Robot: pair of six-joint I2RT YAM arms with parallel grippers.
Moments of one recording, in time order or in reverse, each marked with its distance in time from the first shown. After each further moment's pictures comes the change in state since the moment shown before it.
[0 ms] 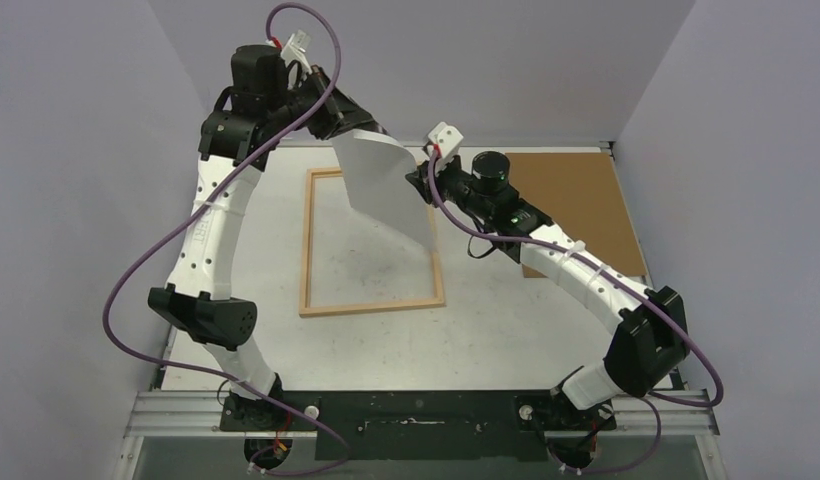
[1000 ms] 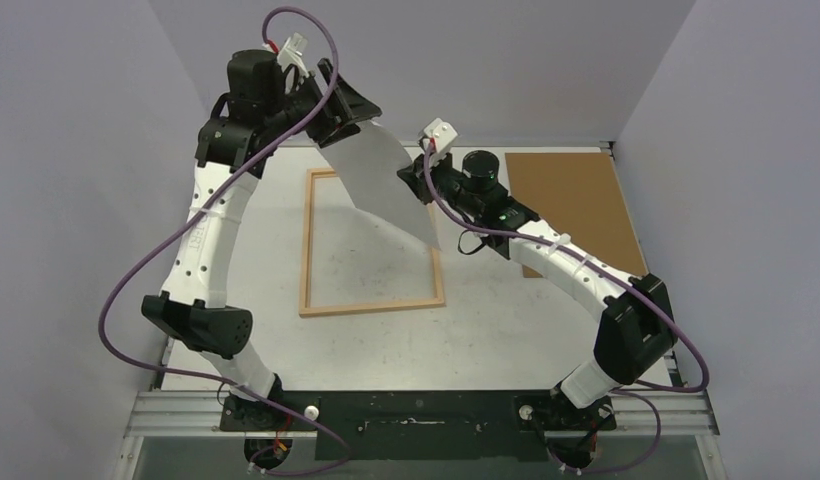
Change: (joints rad) left arm 0.002 -0.051 -0.076 0.043 0.011 -0.014; right arm 0.013 0.072 0.011 0.092 0.008 0.084
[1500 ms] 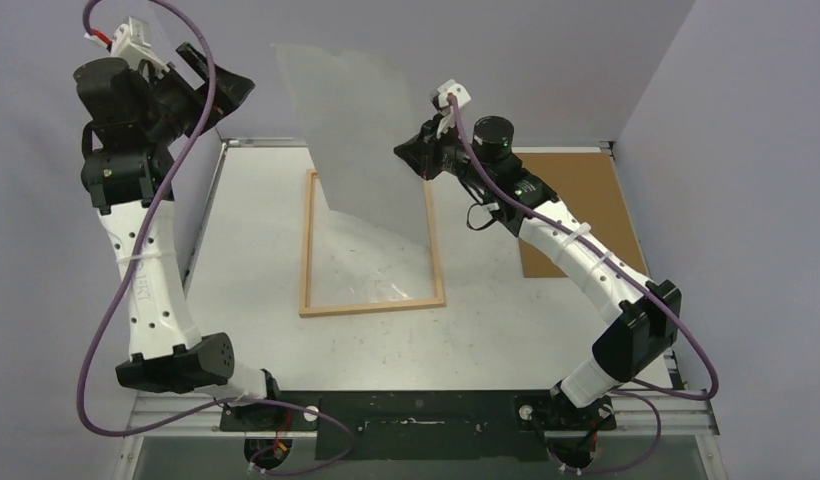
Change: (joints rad) left arm 0.441 -0.186 -0.058 0.029 -0.089 0.211; right arm -0.021 0.004 0.259 -0.230 -0.070 0.175
